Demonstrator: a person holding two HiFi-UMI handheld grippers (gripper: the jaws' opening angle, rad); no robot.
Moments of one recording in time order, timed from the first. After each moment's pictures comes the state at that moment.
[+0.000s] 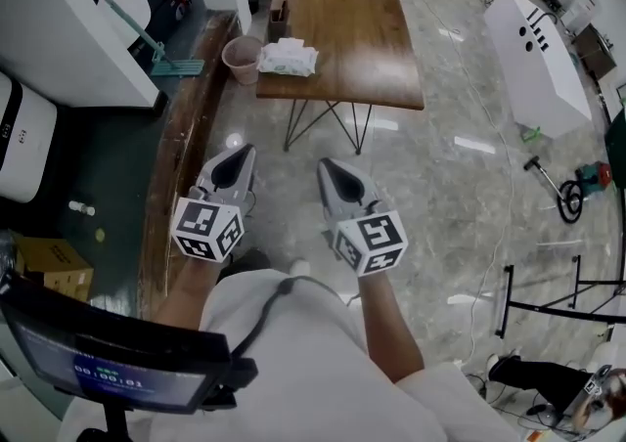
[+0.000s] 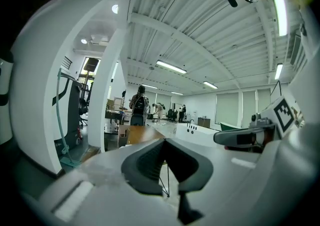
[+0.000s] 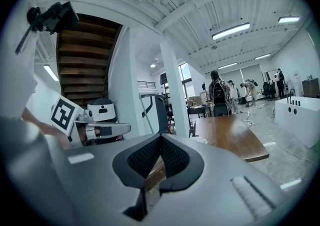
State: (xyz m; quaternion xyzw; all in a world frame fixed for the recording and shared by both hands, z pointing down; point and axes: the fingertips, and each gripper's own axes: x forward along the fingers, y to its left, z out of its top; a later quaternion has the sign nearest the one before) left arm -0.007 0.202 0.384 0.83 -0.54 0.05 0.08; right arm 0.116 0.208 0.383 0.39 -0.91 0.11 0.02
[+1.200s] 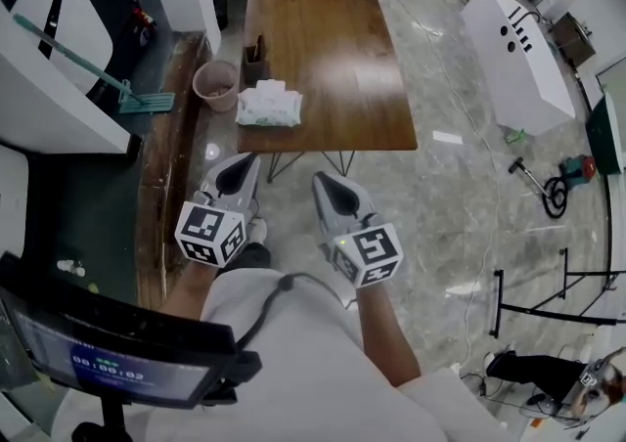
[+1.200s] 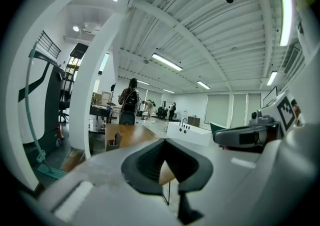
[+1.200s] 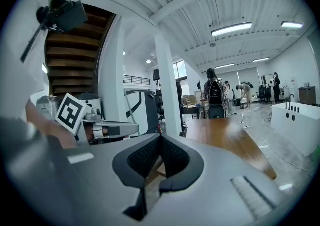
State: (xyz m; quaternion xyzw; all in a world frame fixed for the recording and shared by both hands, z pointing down) left arm -0.025 0.009 0.397 0.87 -0.48 0.05 0.10; right arm 0.080 0.039 0.387 0.42 -0.90 0.11 0.05
